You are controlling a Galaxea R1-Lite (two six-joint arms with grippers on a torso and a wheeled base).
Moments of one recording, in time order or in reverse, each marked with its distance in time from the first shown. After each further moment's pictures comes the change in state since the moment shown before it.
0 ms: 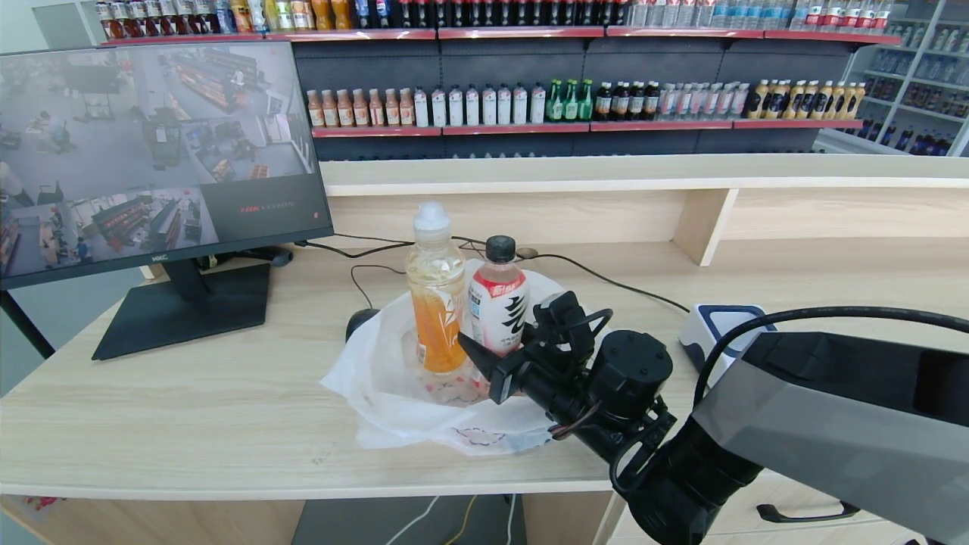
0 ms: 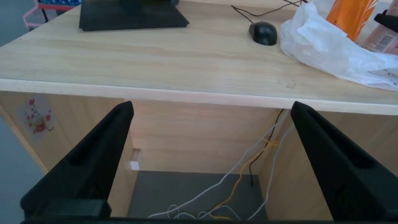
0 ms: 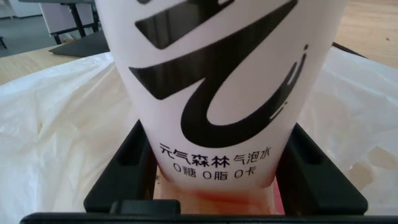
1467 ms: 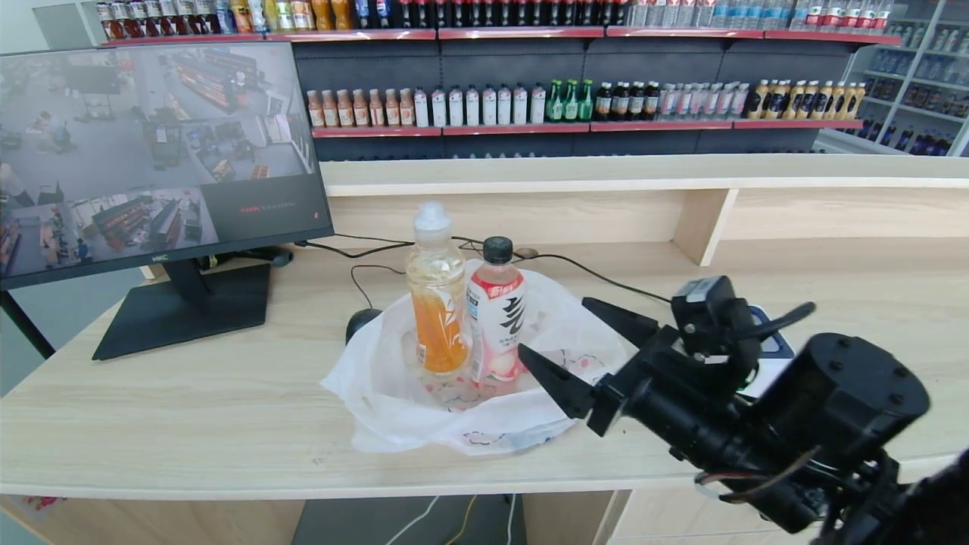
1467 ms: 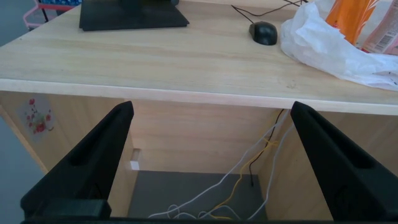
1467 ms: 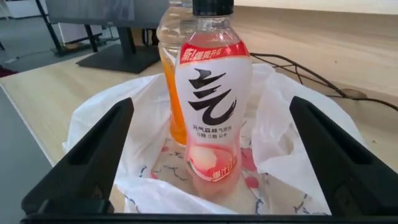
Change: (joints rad) left arm 0.000 0.000 0.000 0.000 0.000 0.000; right arm 0.009 -0.469 0.474 0.000 -0.017 -0.043
